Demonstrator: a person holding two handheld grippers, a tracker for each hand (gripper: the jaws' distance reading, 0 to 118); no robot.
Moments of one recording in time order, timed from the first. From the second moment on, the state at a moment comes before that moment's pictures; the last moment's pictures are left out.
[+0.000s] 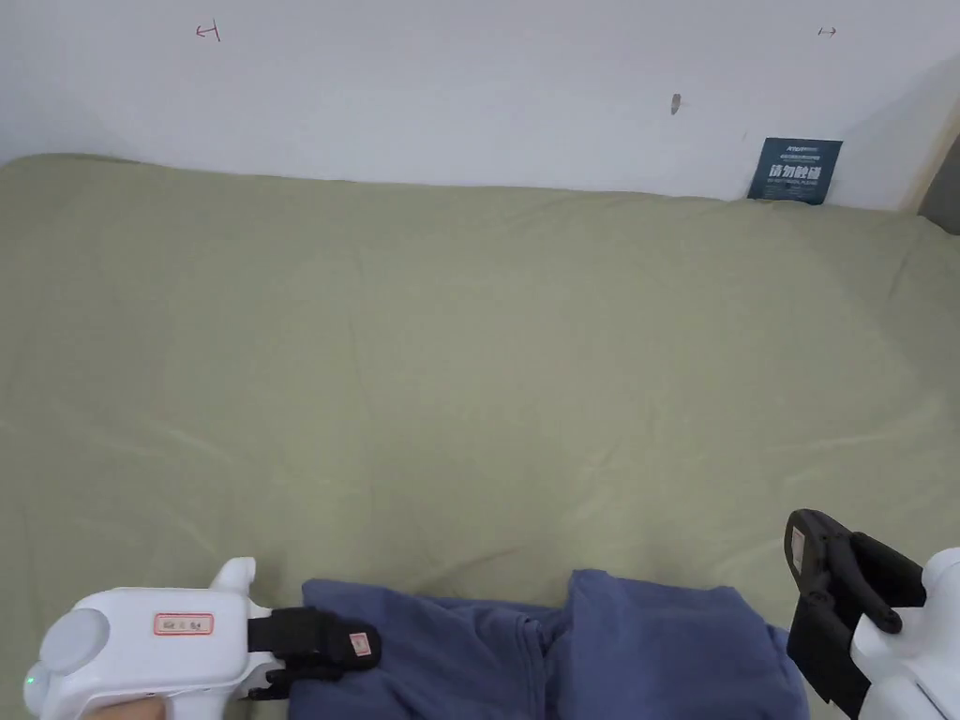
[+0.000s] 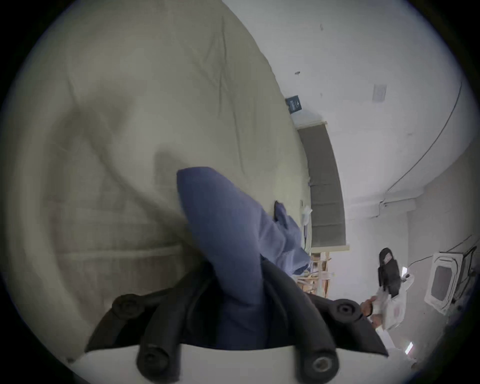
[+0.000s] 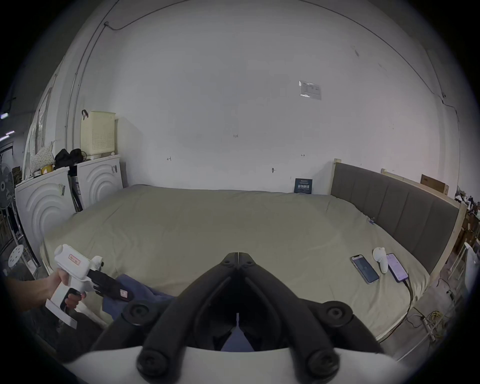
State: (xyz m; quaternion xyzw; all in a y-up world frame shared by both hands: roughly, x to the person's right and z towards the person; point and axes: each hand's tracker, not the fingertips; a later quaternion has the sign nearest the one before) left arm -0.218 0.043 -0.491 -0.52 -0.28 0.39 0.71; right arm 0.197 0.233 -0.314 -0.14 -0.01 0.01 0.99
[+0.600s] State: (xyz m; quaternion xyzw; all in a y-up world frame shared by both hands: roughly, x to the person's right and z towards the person) left arm -0.263 0.189 -0.428 -0.48 -0.13 0.30 0.81; right arm 0.205 0.270 -0.317 -0.03 -0.05 0.00 1.00
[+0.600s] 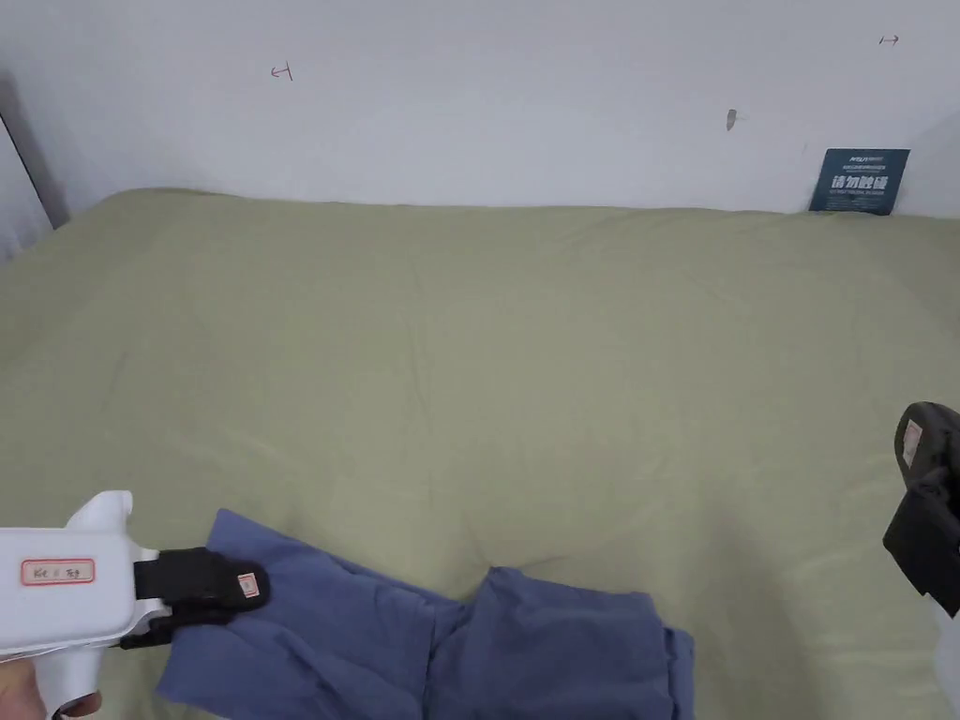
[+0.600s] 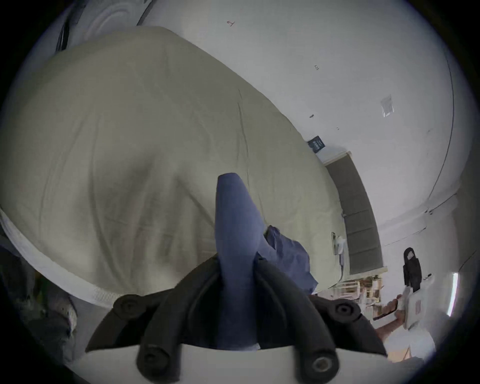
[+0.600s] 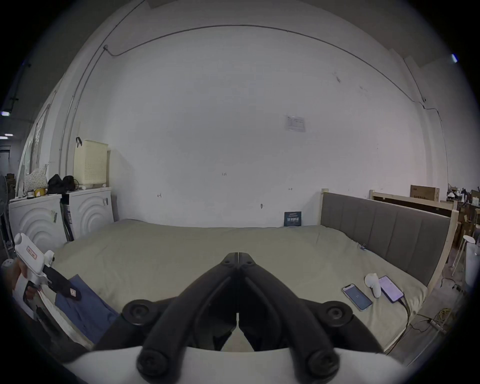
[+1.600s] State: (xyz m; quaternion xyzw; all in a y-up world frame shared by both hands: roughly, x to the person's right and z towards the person) left arm 0.003 0.156 -0.452 -0.51 -0.26 0.13 0.81; right arm 0.251 0.250 -0.293 -0.06 -0.11 0.00 0.99
